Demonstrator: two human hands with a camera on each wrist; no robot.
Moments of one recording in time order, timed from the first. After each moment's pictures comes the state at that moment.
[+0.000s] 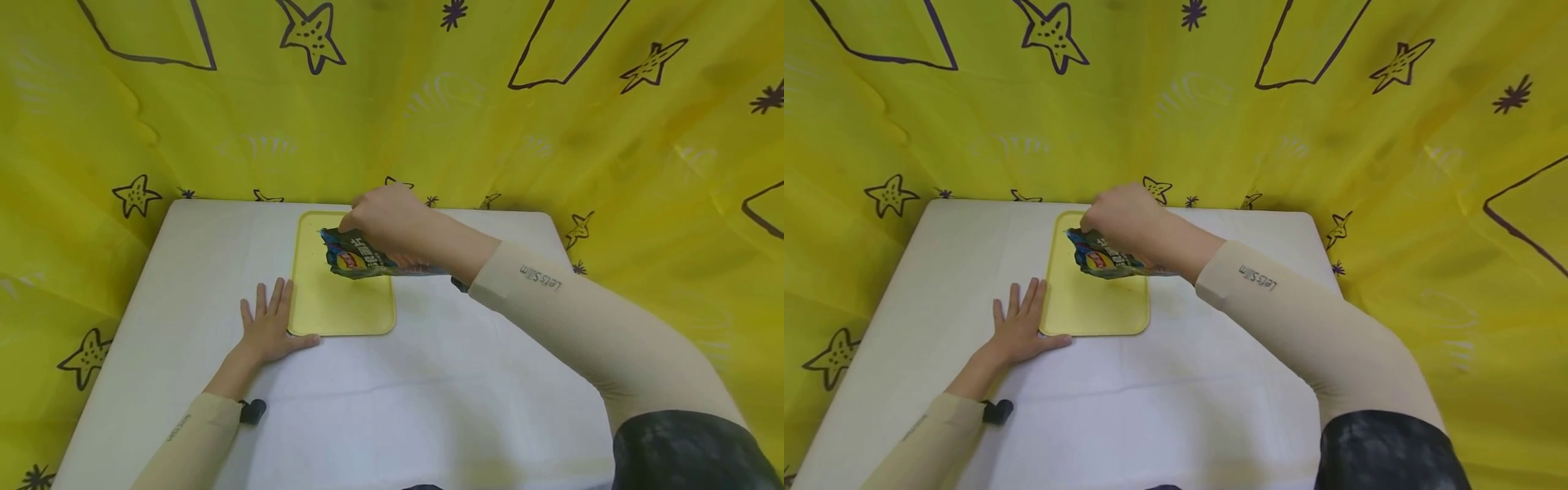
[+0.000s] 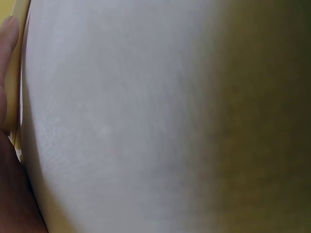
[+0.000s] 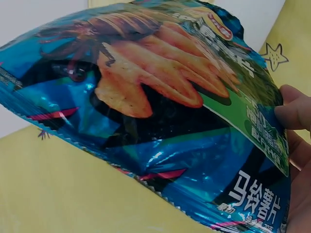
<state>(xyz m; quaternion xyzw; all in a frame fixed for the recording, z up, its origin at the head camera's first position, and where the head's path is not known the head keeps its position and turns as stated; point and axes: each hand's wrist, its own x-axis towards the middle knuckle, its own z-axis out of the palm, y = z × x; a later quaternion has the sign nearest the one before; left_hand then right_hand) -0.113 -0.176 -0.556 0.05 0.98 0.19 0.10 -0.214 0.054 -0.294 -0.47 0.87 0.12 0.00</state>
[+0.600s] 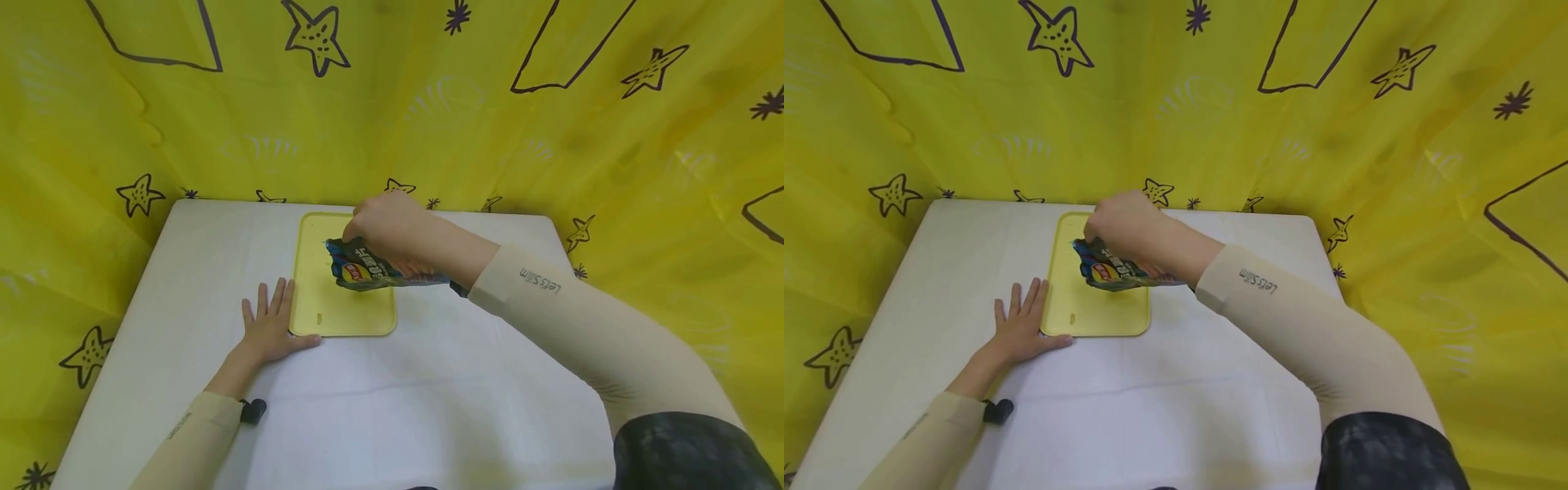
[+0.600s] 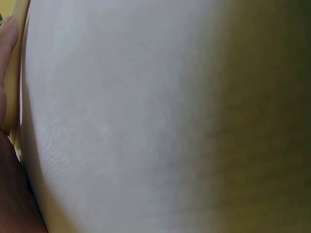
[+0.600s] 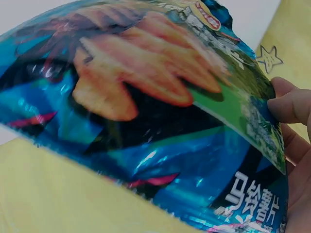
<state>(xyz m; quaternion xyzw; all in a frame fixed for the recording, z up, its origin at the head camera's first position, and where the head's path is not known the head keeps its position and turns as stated) -0.112 -0.176 -0.556 0.05 0.98 0.19 0.09 -0.211 0.049 -0.295 -0.46 0.88 0.11 0.04</state>
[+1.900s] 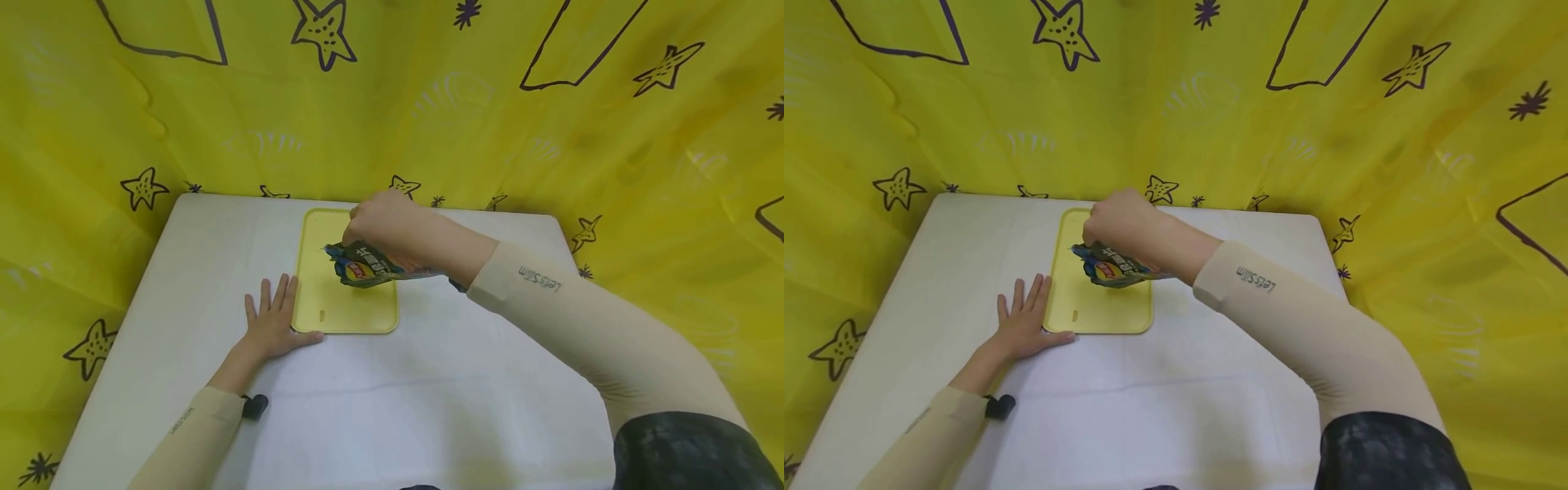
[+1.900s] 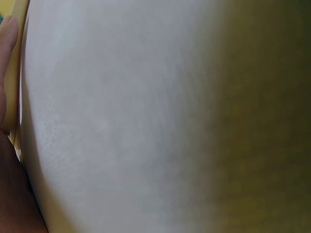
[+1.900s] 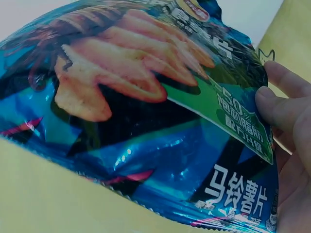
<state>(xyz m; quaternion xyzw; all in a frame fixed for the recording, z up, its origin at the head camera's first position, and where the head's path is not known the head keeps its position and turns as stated) -0.113 -0.179 -0.560 0.04 0.98 0.18 0.09 -0.212 0.041 -0.292 -0.52 0.83 0.17 0.07</state>
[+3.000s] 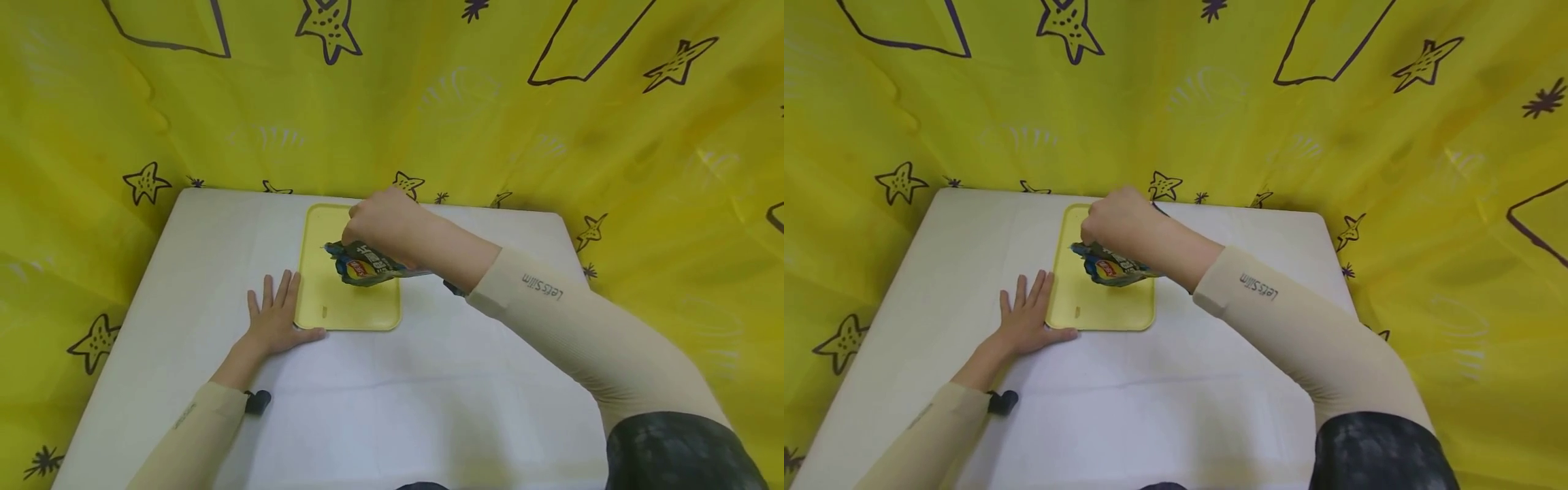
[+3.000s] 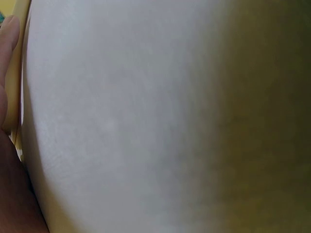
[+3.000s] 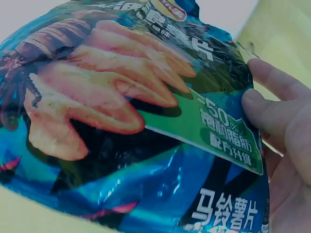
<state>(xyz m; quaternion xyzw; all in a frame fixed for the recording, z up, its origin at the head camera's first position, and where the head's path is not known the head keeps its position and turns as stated) -0.114 -0.182 -0.559 0.06 0.98 0.18 0.10 -0.206 0.035 -0.290 -0.52 0.83 0.20 0.04</state>
